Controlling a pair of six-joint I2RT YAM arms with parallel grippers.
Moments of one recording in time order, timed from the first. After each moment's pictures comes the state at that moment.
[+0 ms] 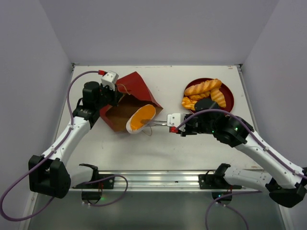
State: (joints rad) left arm -0.21 1.20 0.89 -0.06 0.30 0.00; right arm 0.86 1.02 1.20 -0.86 -0.17 -0.76
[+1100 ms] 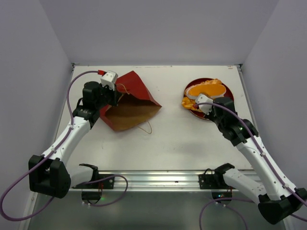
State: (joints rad) left arm -0.21 1.20 0.89 -0.06 0.27 0.00; right arm 0.43 0.89 1.00 -0.81 0.42 -0.74
